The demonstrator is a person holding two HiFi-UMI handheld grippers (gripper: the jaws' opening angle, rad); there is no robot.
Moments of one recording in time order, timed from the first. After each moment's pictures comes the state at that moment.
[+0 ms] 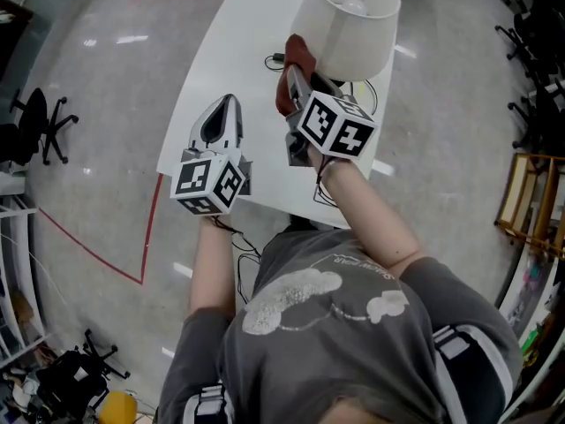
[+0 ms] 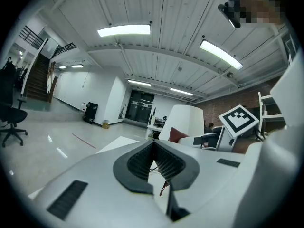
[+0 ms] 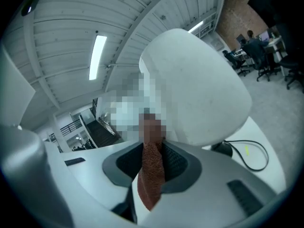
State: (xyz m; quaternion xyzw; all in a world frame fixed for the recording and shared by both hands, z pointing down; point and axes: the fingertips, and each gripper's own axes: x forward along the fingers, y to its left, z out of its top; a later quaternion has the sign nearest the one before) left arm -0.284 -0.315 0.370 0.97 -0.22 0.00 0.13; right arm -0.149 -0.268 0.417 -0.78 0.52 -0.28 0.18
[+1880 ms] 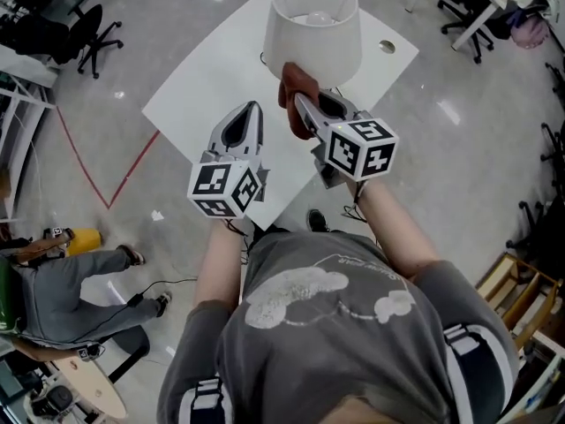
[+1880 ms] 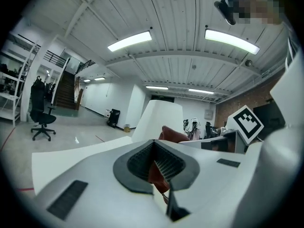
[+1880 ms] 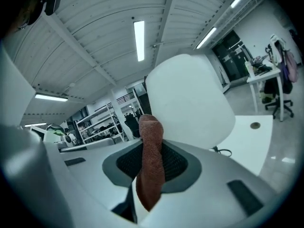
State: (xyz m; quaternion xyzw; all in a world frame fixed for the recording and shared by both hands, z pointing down) left arm -0.198 -0.166 0.361 0.92 -0.38 -0.02 0.12; right arm -0.101 -0.159 0.397 -0.56 0.79 -0.25 0.03
